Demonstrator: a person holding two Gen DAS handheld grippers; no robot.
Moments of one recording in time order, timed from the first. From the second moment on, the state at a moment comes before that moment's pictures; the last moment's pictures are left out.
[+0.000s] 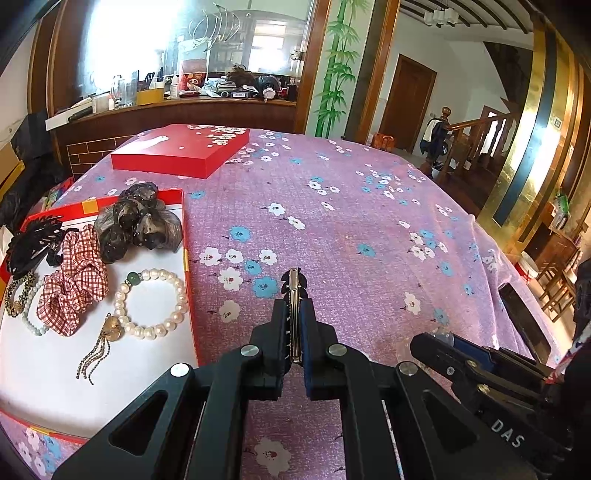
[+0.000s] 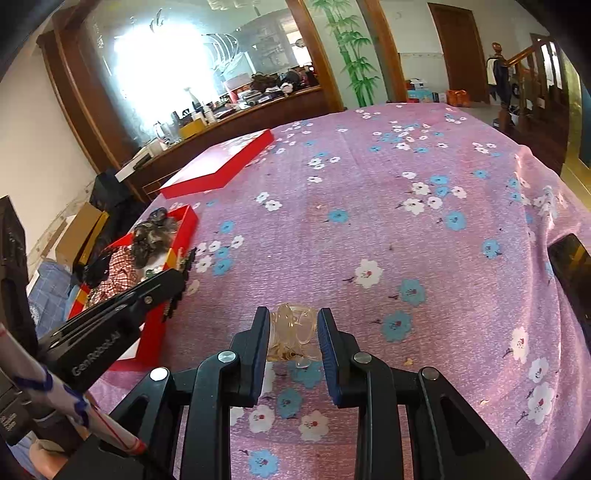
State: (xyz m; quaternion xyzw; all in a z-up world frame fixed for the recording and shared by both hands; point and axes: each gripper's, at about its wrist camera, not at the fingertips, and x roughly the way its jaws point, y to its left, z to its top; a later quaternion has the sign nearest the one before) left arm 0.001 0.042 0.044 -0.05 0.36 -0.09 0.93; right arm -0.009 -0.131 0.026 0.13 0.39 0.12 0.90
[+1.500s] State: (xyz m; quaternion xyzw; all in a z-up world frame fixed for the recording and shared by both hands) left arm -0.083 0.295 0.034 -0.19 0.34 0.06 0.92; right arm -0.014 0.060 0.072 0.05 0.41 0.26 0.87
